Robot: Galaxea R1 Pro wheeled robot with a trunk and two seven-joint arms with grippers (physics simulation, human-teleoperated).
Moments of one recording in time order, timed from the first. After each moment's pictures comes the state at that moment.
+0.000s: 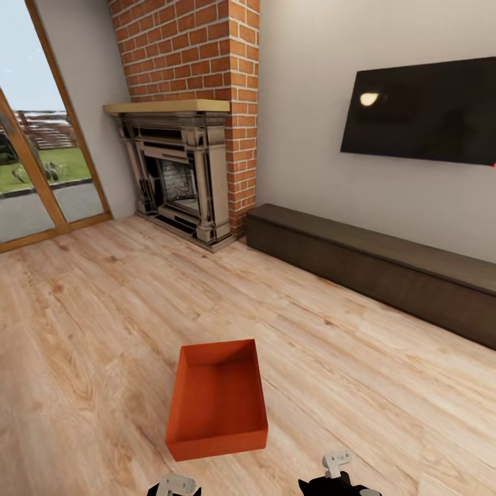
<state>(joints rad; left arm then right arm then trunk) -0.32 -0.02 -0.03 -0.24 -0.05 -0.30 -0.19 -0.48 -0.01 0.07 -0.10 0.01 -0.10 0.27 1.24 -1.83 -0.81</state>
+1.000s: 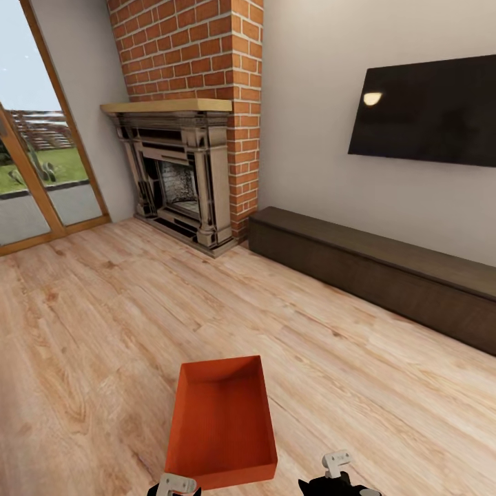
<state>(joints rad) -0.32 -0.02 -0.03 -0.24 -0.05 -0.30 -0.19 -0.48 -0.01 0.07 -0.10 0.01 -0.10 0.27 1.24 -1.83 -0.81</state>
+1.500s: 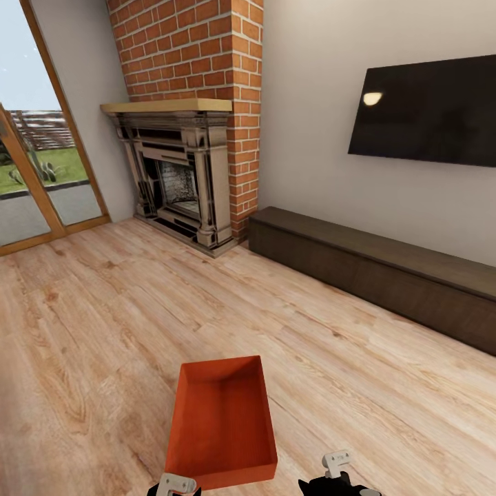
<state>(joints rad) -0.32 -0.02 -0.03 -0.24 -0.05 -0.30 -0.19 -0.48 -0.01 0.07 -0.10 0.01 -0.10 0.27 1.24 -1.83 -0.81</state>
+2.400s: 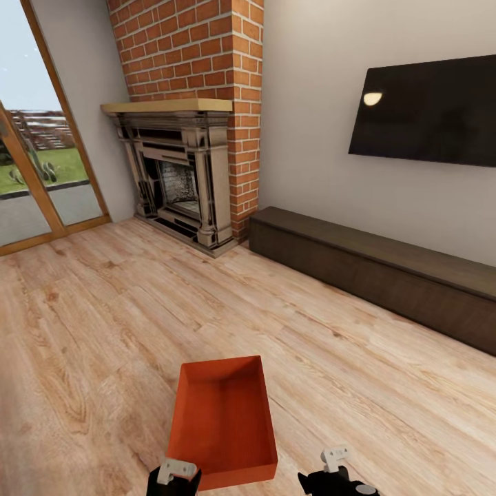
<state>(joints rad) -0.32 -0.02 -0.02 -0.32 -0.05 -0.30 -0.18 -0.48 0.00 0.07 -0.12 0.02 -0.11 0.22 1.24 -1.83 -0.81</state>
